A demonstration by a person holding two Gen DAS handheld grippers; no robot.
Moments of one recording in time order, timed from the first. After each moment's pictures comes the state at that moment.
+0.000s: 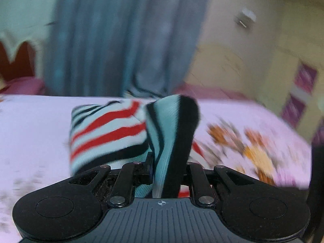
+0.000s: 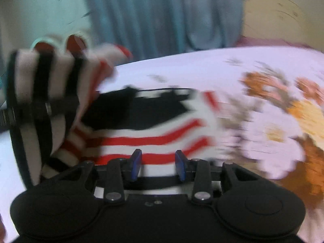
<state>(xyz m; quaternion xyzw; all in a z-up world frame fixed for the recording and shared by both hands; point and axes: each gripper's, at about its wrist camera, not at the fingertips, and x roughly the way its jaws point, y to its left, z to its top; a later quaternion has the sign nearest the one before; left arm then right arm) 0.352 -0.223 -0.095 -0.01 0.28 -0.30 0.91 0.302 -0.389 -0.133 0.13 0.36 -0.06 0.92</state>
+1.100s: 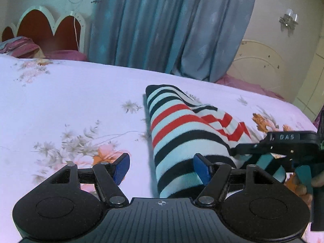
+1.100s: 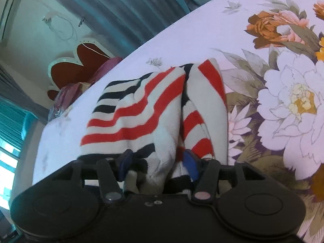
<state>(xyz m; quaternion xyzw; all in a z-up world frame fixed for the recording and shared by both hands) 0.340 -0.143 -0.117 -0.06 0.34 -0.17 0.92 0.348 -0.458 -0.165 0.32 0.41 0.06 0.85</state>
